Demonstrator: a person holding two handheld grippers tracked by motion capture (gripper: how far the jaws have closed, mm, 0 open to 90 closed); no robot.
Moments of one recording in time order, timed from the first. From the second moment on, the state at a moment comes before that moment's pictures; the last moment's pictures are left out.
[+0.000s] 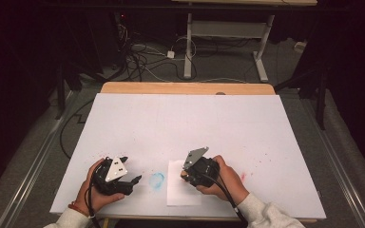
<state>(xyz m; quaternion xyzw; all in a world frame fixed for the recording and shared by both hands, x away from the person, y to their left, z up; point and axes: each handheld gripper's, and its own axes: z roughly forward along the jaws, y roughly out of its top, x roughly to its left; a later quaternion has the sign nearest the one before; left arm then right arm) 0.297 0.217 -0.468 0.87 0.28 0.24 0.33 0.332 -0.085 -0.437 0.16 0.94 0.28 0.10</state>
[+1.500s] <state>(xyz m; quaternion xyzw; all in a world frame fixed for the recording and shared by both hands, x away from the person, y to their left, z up) 0.300 0.222 -0.471 0.87 0.28 0.23 0.33 0.338 -0.135 -0.400 0.19 0.92 0.32 0.13</state>
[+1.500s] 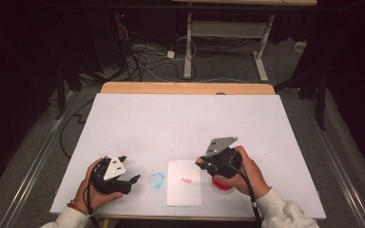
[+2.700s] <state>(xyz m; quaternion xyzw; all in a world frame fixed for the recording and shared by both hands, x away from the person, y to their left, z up) 0.300 0.214 -0.469 0.87 0.27 0.24 0.33 0.323 -0.167 -0.397 0.20 0.92 0.31 0.14</state>
